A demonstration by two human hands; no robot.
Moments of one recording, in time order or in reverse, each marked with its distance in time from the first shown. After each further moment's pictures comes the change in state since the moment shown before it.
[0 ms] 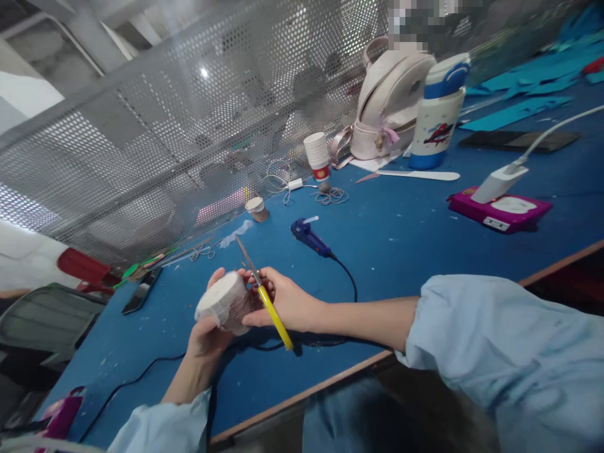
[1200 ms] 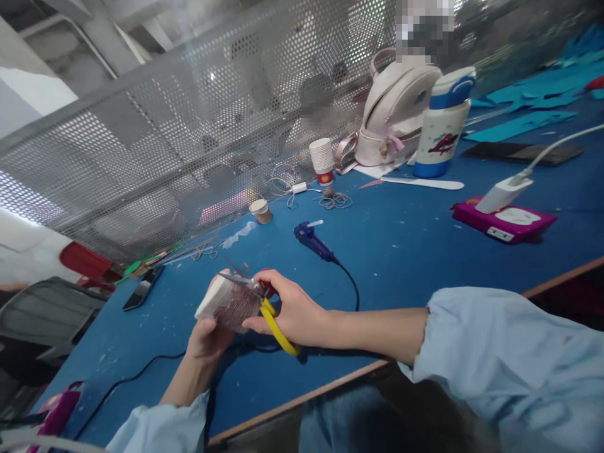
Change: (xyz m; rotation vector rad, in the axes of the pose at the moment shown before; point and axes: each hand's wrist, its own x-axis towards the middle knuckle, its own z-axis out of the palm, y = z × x) left_hand 0.001 -0.005 -0.011 0.065 0.017 -0.001; right_hand -0.012 -0.006 0.001 -0.469 0.122 -0.375
